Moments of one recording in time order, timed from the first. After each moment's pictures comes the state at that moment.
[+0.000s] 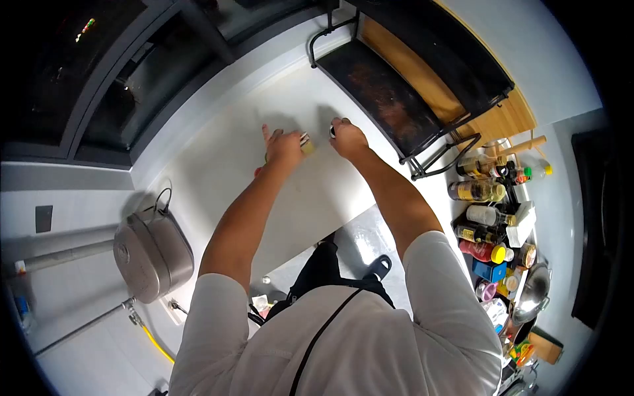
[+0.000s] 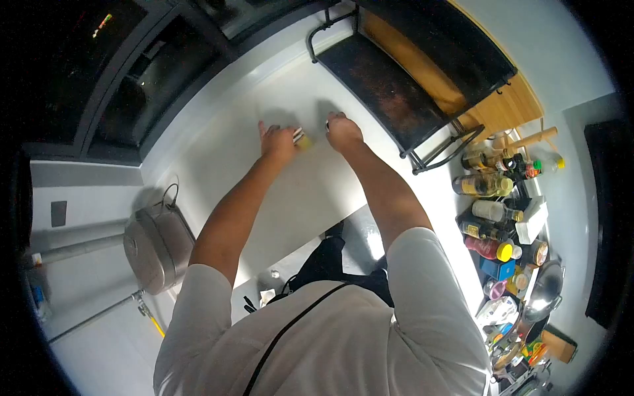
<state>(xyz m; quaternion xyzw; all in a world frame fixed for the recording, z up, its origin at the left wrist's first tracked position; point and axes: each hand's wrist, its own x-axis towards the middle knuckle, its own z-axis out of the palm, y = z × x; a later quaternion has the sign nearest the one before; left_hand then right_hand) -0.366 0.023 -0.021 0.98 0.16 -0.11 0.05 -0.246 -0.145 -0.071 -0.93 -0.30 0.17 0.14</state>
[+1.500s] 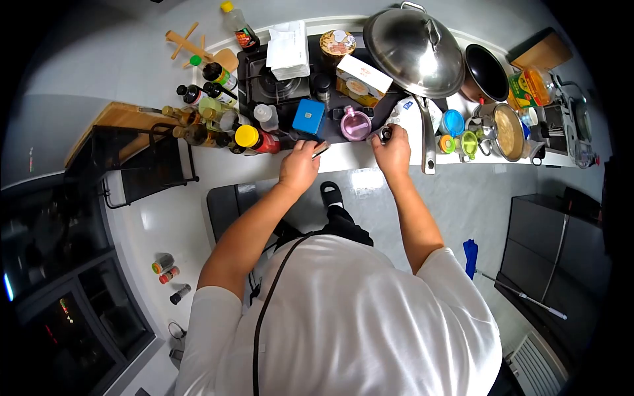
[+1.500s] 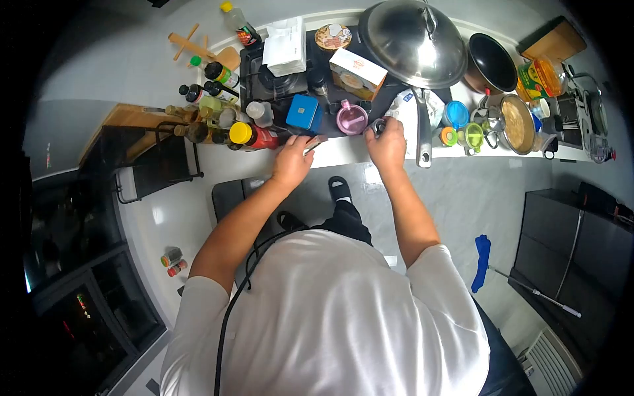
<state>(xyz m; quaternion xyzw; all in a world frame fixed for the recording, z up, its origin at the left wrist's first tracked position) -0.484 -0.659 -0.033 0.88 -0.37 -0.13 0.27 -0.619 -0.884 -0.048 -0.85 0.41 -0.20 0.27</state>
